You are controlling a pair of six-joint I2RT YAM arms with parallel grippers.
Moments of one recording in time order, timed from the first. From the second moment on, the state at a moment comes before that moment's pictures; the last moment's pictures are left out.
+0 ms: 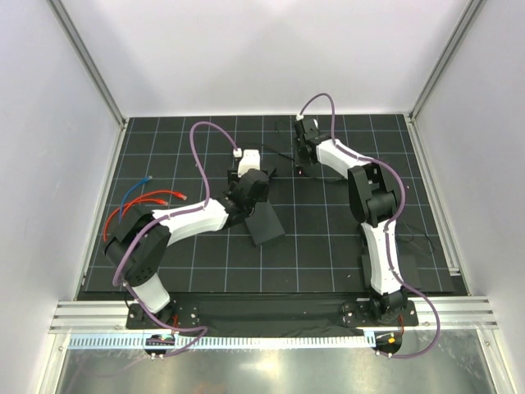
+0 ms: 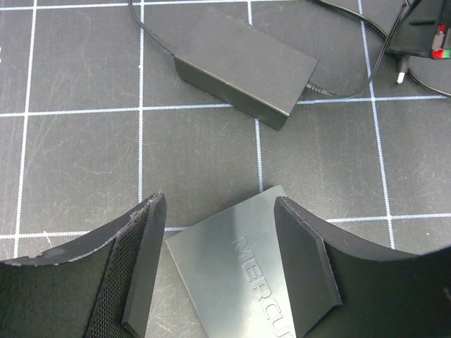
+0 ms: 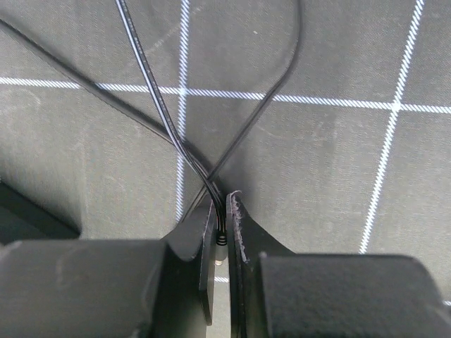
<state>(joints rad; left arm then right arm) -0.79 1.68 1.01 0.06 -0.62 -0.42 0.37 2.28 1.78 -0.43 0.14 0.30</state>
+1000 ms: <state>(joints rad) -0.67 1.56 0.84 0.08 -0.73 -0.69 0.44 2.66 2.32 -0.19 -0.48 0.34</state>
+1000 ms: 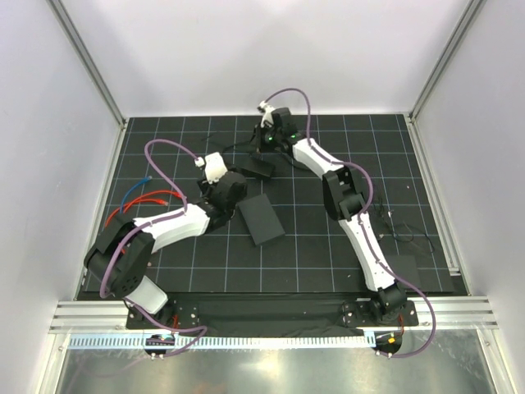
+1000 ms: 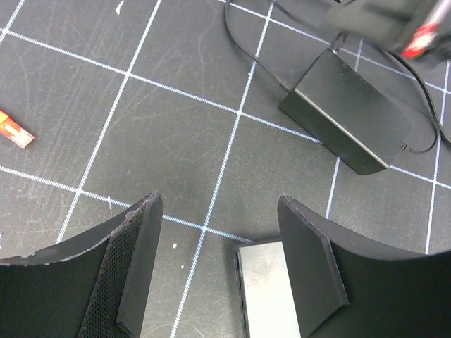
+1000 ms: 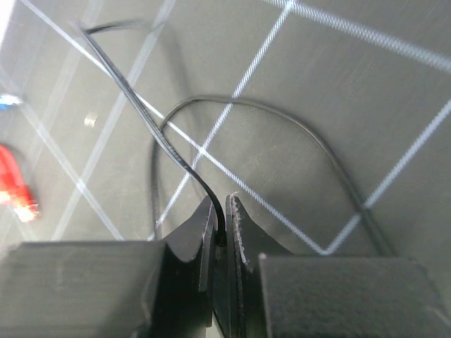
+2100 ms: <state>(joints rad) -0.64 1.56 0.84 0.08 -0.68 -0.72 0.53 2.16 1.91 -0.54 0.54 0.00</state>
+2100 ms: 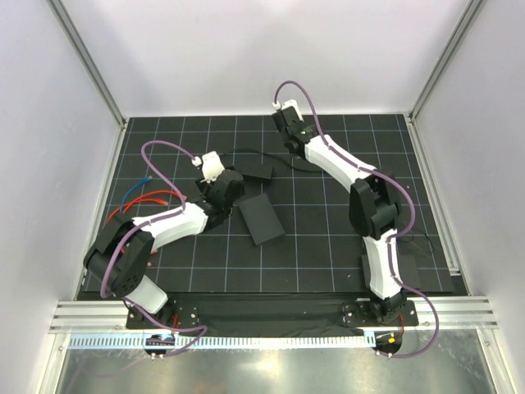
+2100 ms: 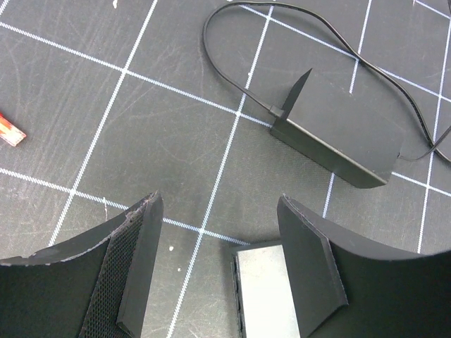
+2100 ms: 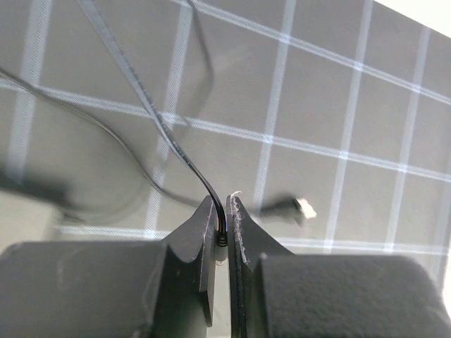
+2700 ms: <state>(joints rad) -0.64 1.56 0.84 0.08 -0.67 -0.73 0.50 2.14 1.71 -0.57 0.56 0.00</state>
